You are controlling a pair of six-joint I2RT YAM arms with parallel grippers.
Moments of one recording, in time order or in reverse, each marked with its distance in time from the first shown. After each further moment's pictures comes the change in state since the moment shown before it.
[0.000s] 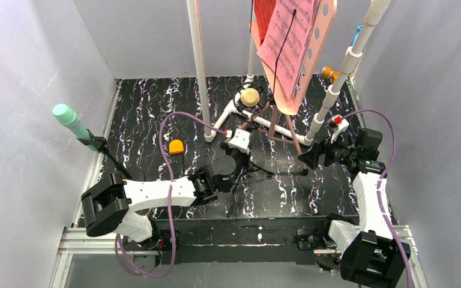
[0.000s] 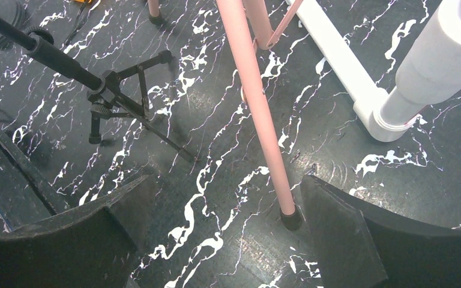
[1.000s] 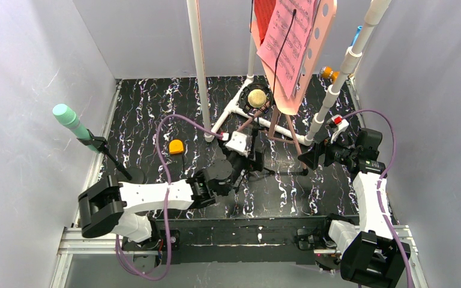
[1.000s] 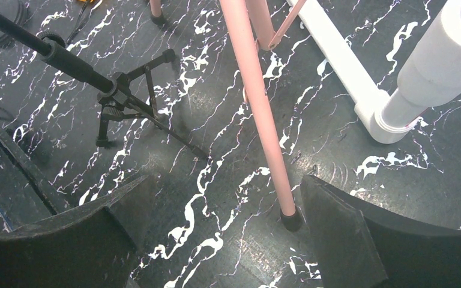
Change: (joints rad) left arm -0.045 0.006 0.006 0.065 -0.043 -0.023; right arm 0.000 0.000 0.000 0.000 -0.007 -0.006
